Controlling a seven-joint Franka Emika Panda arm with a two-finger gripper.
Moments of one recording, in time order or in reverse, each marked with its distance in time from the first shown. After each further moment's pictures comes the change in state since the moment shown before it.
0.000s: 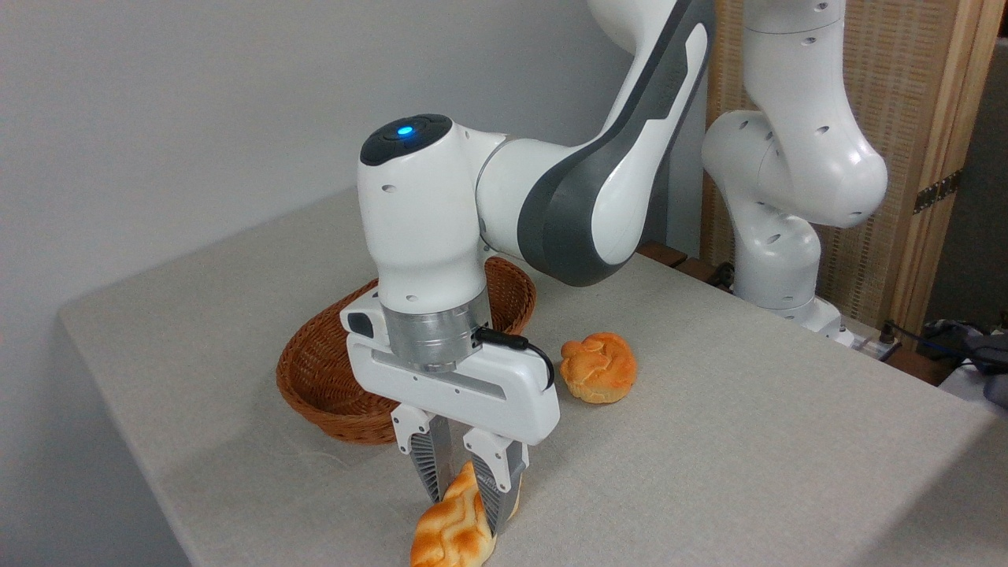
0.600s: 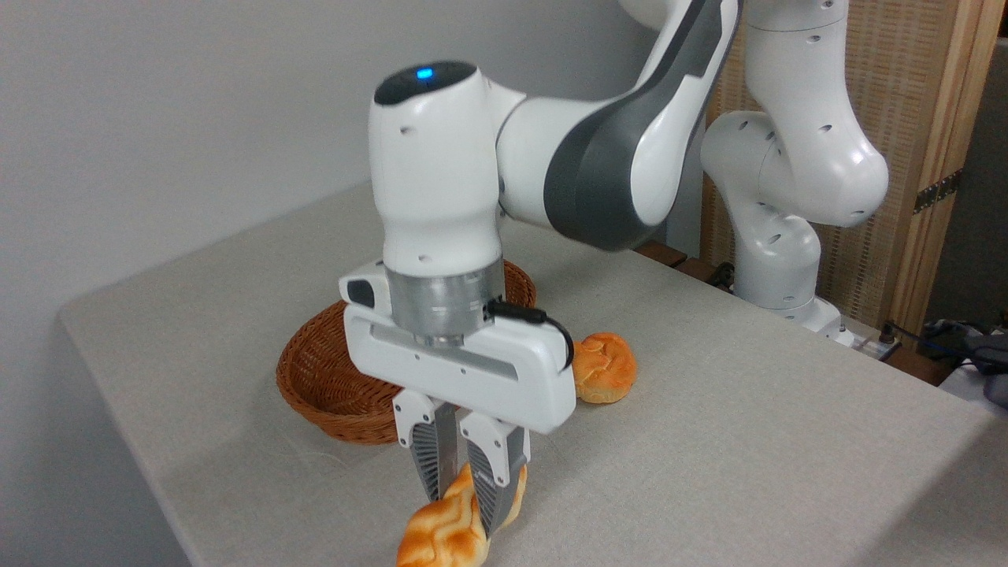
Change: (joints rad) arm 0.030 -0.028 0.031 0.091 0.004 -0.039 0.079
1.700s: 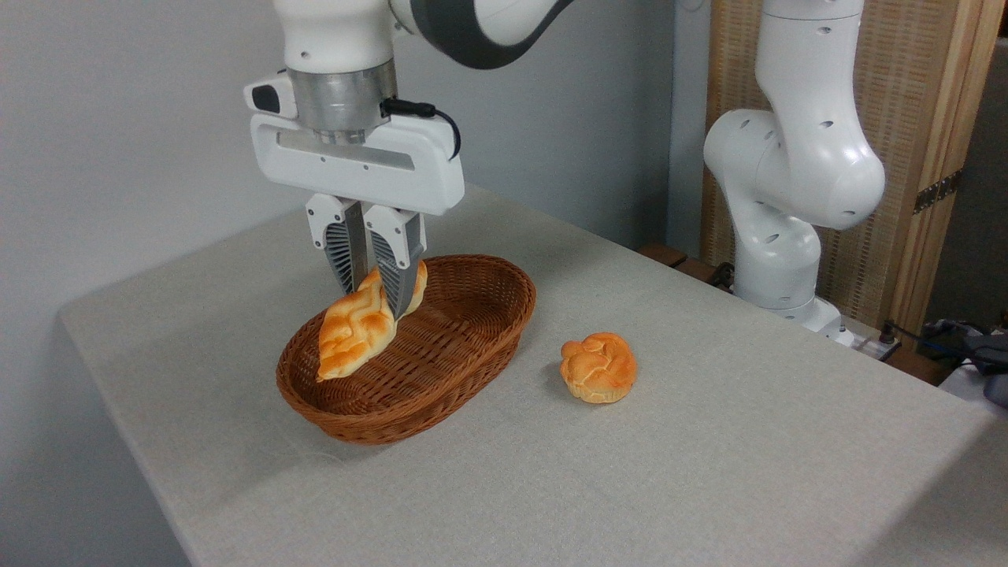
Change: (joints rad) arm -0.106 -0.121 -0.203 0.122 -0.102 -0.330 -0.401
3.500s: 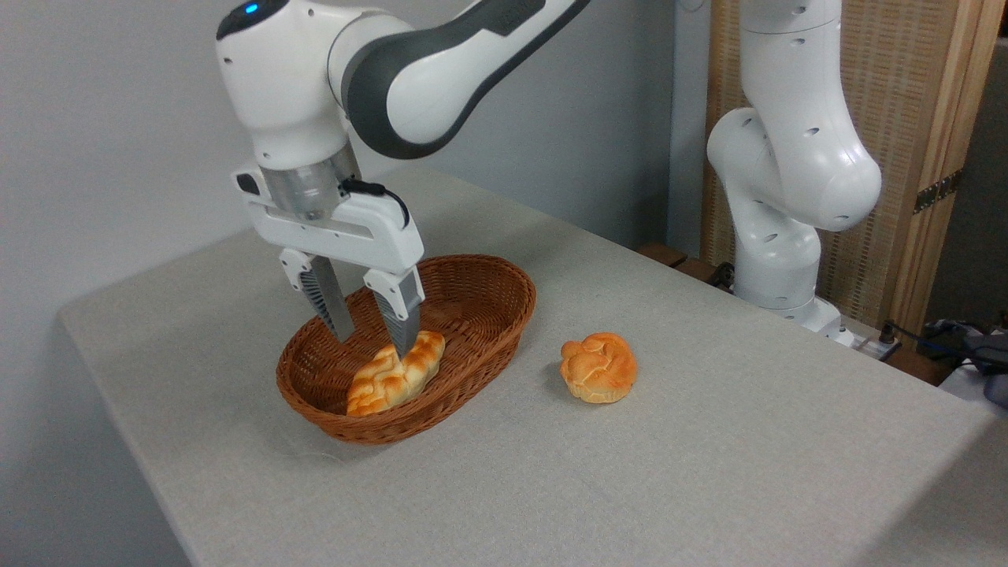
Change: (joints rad) arm -0.071 0.159 -0.028 0.036 -0.019 0.007 -0.002
